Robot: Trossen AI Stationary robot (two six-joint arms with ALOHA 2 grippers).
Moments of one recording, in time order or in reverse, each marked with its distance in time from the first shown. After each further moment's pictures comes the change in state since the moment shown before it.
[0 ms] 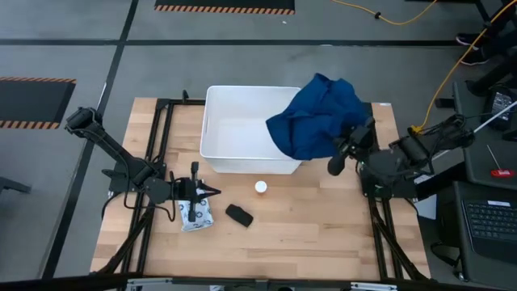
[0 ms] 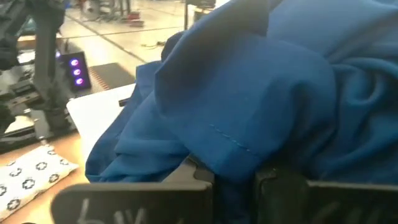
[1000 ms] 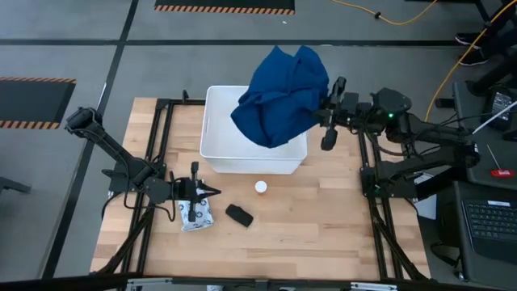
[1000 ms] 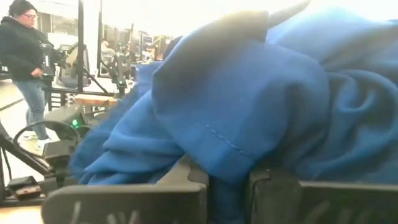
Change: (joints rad) left arm 0.000 0.000 0.000 0.000 0.000 0.000; right arm -0.546 0.075 0.079 0.595 -1.007 -0.546
